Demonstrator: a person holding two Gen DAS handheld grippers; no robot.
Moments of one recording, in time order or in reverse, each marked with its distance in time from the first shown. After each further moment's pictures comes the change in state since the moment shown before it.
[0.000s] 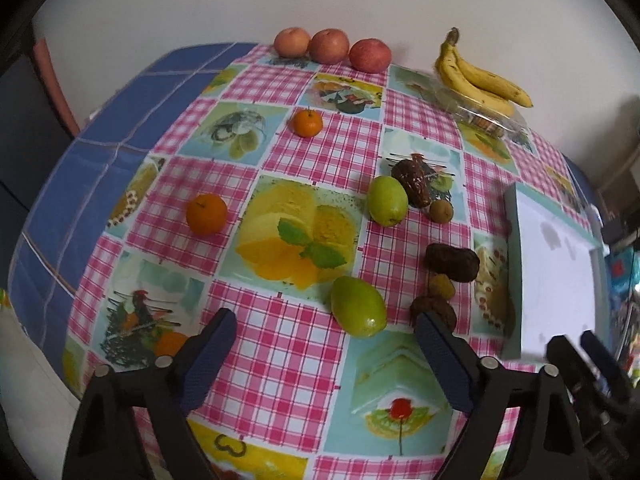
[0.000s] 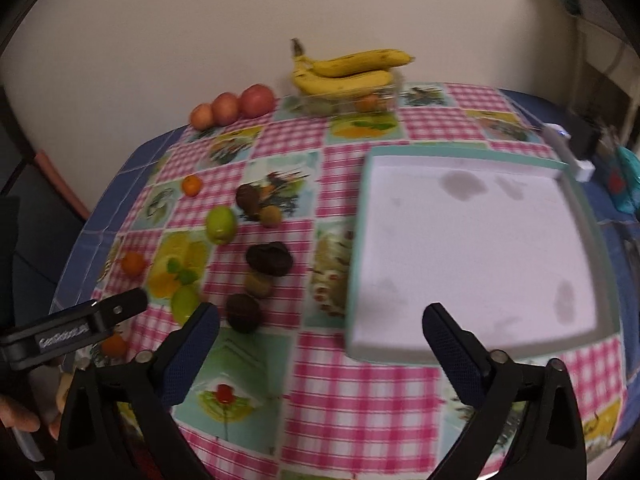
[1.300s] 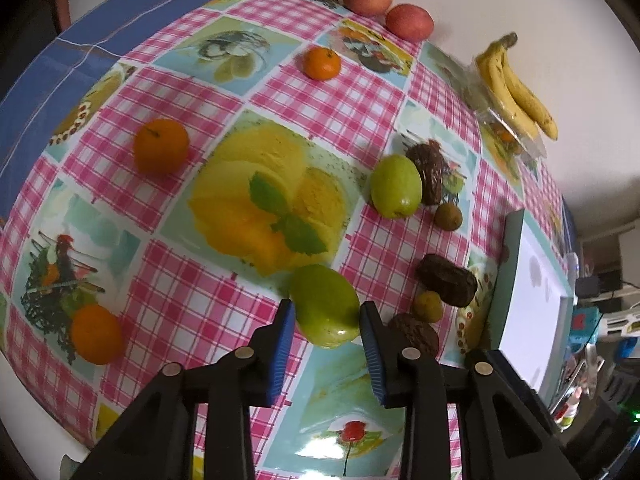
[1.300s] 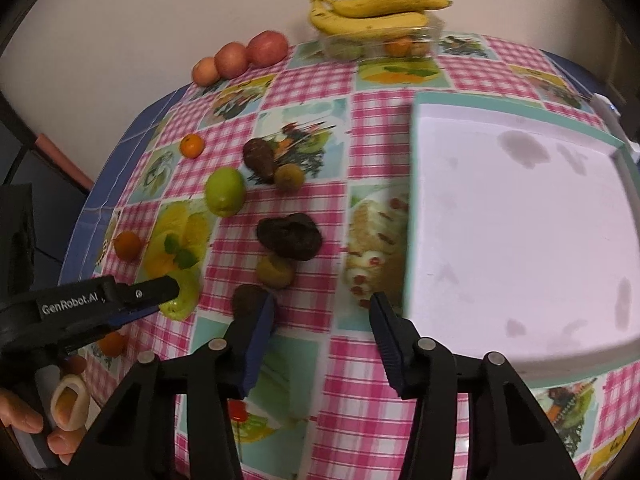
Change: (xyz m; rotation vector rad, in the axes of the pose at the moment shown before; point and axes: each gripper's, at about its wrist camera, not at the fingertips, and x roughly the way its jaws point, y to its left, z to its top) left arm 0.053 0.020 0.013 -0.242 0.166 -0.178; right arm 0.062 0.012 0.007 -0.005 0.175 0.059
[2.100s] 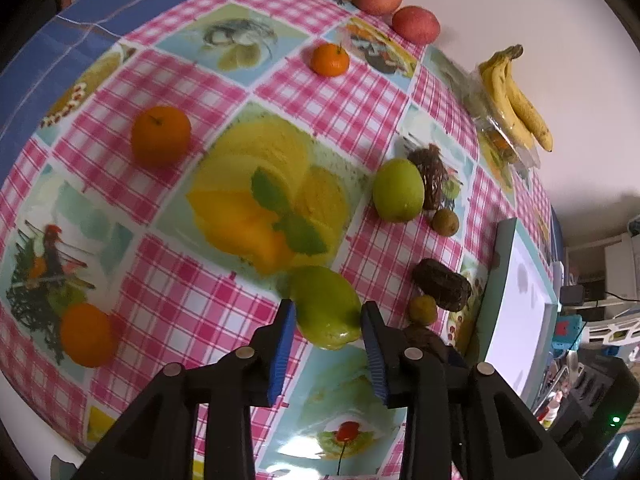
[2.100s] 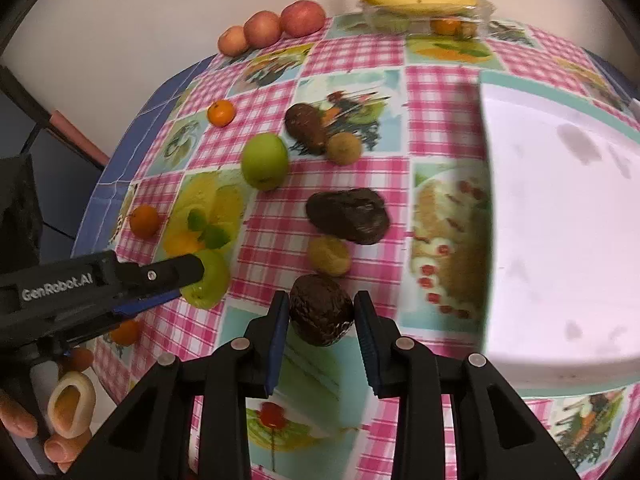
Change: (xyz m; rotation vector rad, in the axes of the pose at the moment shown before) left arm 0.009 0.009 0.002 -0.041 0.033 -0.071; right arm 0.023 0.026 -0.002 -0.045 0.072 0.052
